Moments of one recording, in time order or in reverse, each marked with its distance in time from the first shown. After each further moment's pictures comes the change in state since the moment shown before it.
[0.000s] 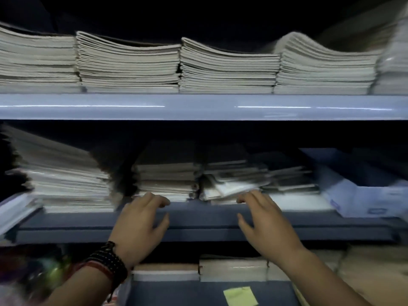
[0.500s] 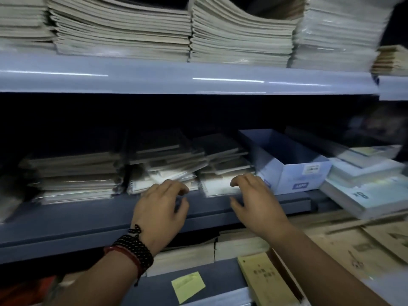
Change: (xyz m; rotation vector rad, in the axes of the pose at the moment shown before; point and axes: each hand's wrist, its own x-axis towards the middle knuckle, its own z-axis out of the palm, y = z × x) left_hand 0.053 0.160 0.106 -0.187 0.016 0.133; right_hand -0.027 0.126 -0.042 -0.152 -0.016 0.242
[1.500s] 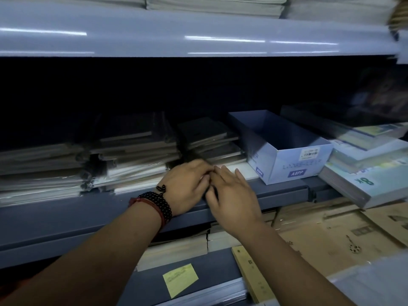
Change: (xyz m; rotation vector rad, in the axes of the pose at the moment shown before) left_hand 0.077 0.023 0.081 -0.107 -0.325 0.317; right_hand 0.013 0.007 0.052 0.003 0.011 -0.017
